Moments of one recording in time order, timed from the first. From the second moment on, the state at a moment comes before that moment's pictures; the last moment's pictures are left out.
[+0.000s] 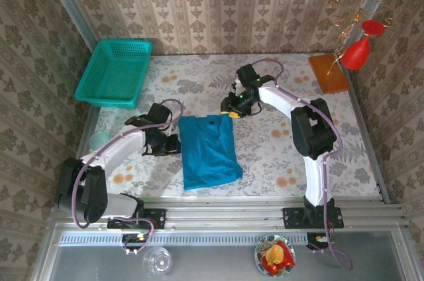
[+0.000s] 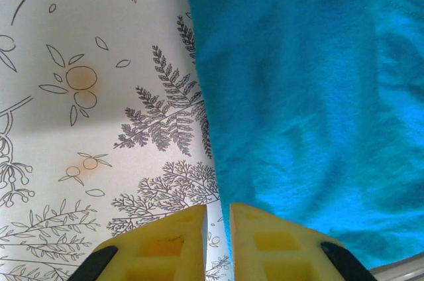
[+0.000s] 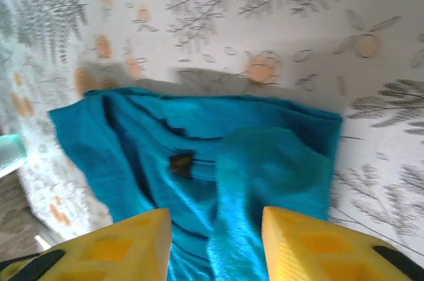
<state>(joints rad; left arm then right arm) -0.43 1.35 0.85 -0.81 0.27 -0.41 0.40 2.08 1.62 -0.72 -0.47 0.59</state>
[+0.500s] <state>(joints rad) -0.44 1.35 0.85 -0.81 0.27 -0.41 0.37 2.19 1.62 -0.70 -0.49 0.58</state>
